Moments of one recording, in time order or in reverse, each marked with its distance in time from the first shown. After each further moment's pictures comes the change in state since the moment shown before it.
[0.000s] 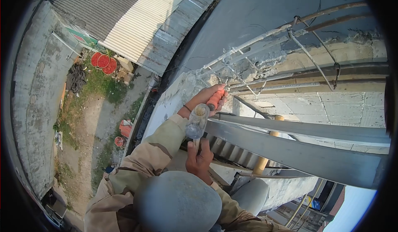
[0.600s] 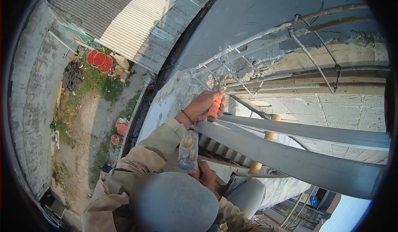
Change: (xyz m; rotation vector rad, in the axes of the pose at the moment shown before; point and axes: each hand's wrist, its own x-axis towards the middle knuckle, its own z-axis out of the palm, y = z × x) left_hand -0.006 -0.018 0.008 0.335 0.023 0.155; right_hand -0.046 0.005 -0.063 -0.007 -0.286 0.258
